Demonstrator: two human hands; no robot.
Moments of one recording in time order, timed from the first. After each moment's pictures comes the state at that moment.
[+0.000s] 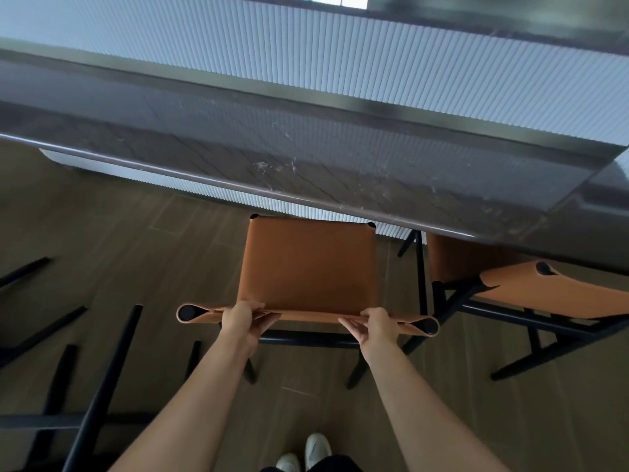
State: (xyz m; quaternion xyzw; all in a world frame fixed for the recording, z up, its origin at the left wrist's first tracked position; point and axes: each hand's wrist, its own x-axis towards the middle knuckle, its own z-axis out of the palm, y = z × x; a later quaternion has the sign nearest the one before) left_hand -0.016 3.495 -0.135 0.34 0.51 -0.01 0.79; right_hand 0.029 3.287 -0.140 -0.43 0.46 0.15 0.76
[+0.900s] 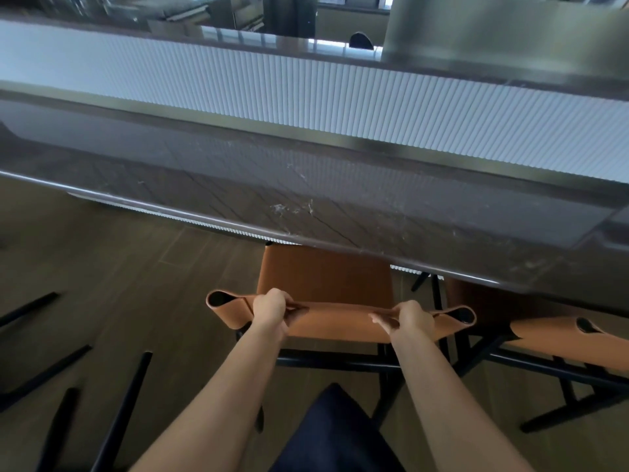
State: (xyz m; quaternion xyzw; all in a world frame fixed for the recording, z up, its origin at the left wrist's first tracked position) left_hand 0.085 3.519 -0.090 0.40 0.47 -0.01 0.78; right_hand 0.122 3.322 -0.083 -0.49 0.47 0.10 0.72
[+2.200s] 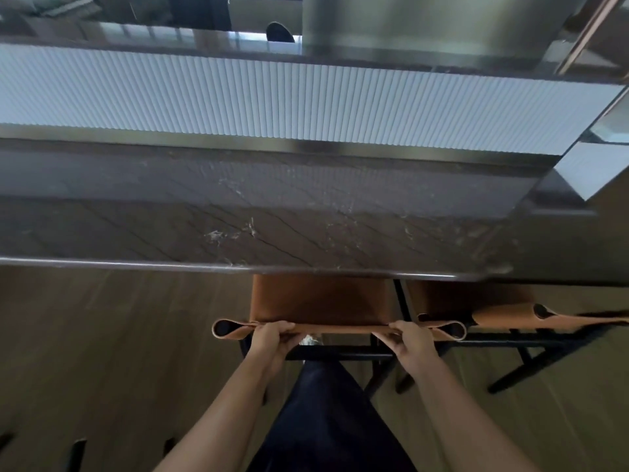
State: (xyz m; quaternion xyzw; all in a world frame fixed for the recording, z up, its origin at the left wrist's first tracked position) left_hand 0.162 3.475 -0.151 0.42 0.38 -0.12 0.81; right_hand 0.174 3.239 -0.148 -0.43 0.47 0.06 0.77
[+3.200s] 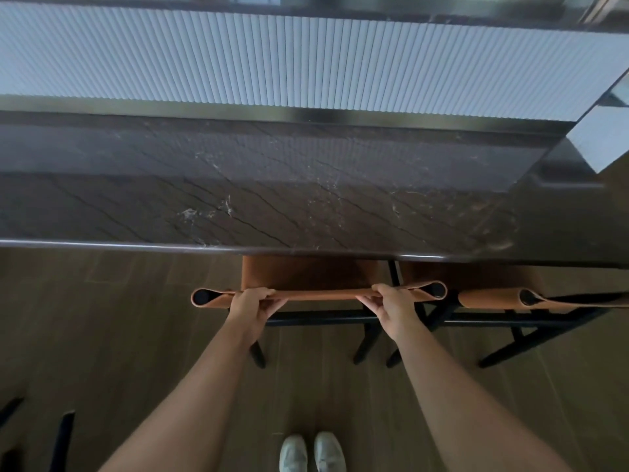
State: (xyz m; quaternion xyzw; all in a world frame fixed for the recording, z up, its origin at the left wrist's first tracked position) left_hand 0.198 3.456 -0.156 0.38 0.44 -0.09 0.81; right_hand 0.213 3.214 -0.147 -0.43 0.44 0.11 0.78
